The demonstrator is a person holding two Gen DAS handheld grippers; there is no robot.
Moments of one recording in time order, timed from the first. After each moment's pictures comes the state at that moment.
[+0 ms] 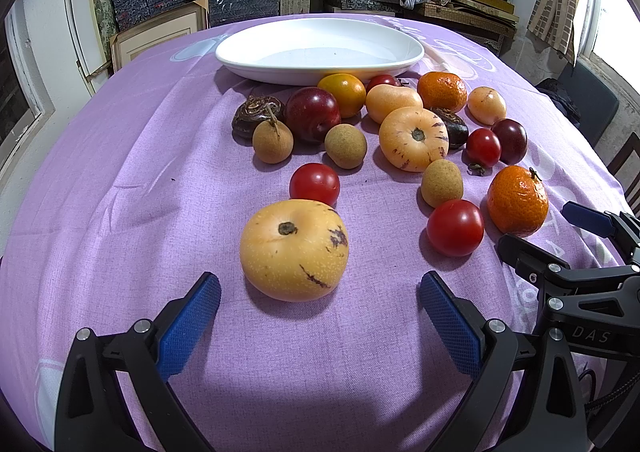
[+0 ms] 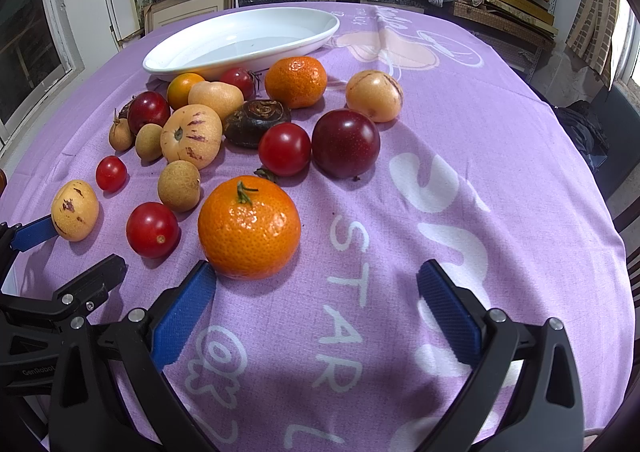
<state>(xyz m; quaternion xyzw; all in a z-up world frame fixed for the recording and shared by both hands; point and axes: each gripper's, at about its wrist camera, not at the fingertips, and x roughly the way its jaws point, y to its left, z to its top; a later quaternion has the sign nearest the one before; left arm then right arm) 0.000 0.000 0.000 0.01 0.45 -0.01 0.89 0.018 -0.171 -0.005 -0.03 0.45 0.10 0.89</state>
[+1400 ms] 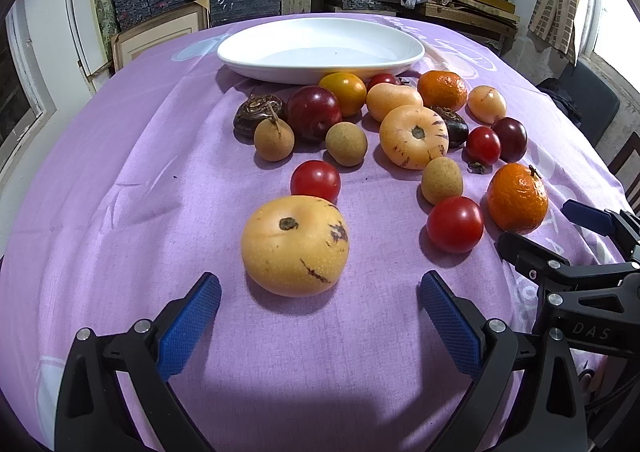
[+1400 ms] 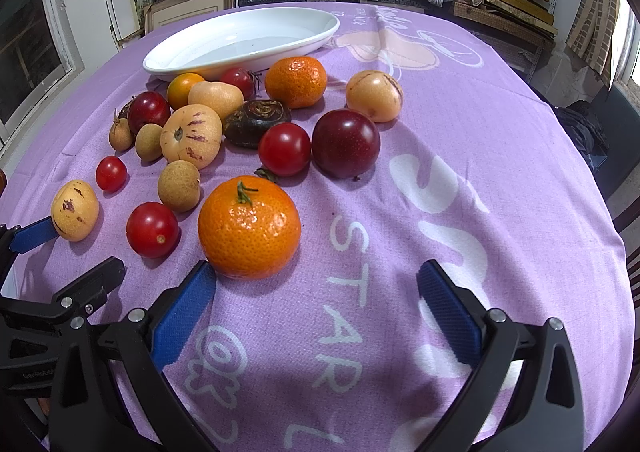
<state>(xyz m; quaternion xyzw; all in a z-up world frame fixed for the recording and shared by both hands) -0.001 -0.001 0.000 0.01 0.45 0.00 0.89 0.018 -0.171 -0.005 -0.03 0.45 0.10 0.89</state>
